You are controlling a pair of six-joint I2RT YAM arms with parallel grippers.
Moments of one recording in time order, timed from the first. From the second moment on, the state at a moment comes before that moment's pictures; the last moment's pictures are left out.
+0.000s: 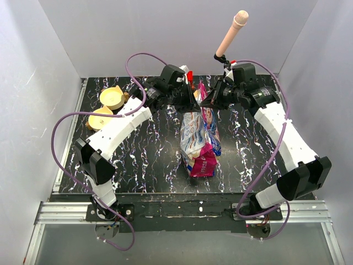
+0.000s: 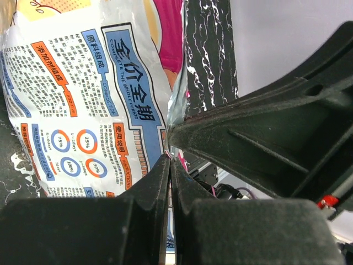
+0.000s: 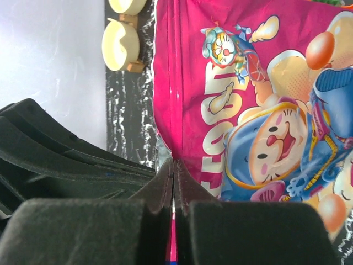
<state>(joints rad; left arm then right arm) -0.73 1.79 1.94 -0.80 0.21 -0.79 0.40 1.48 1.58 -0.74 -0.43 0.73</state>
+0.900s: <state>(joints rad) -0.74 1.78 1.91 -0.70 0.22 -0.86 0.36 1.36 1.65 -1.00 -0.41 0.58</state>
